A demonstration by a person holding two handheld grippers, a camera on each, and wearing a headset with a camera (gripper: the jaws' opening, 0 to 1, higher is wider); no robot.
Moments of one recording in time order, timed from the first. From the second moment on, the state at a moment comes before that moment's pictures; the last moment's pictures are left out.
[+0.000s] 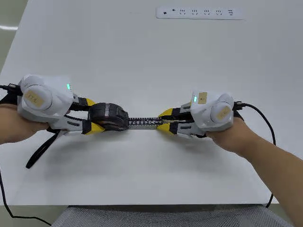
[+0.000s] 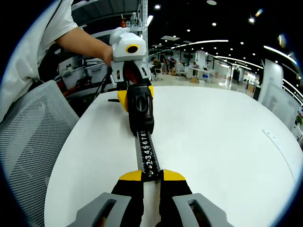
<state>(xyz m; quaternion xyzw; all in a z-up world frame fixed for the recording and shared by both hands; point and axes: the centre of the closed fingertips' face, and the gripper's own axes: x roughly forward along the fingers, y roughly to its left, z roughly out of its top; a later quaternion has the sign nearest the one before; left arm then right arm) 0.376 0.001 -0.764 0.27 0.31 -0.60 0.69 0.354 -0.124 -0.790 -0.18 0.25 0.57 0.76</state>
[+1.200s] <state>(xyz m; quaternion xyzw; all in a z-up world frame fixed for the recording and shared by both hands) 0.376 0.000 -0.764 0.28 0.31 -0.60 0.69 0.350 -0.172 -0.790 -0.20 0.26 0.55 0.77</state>
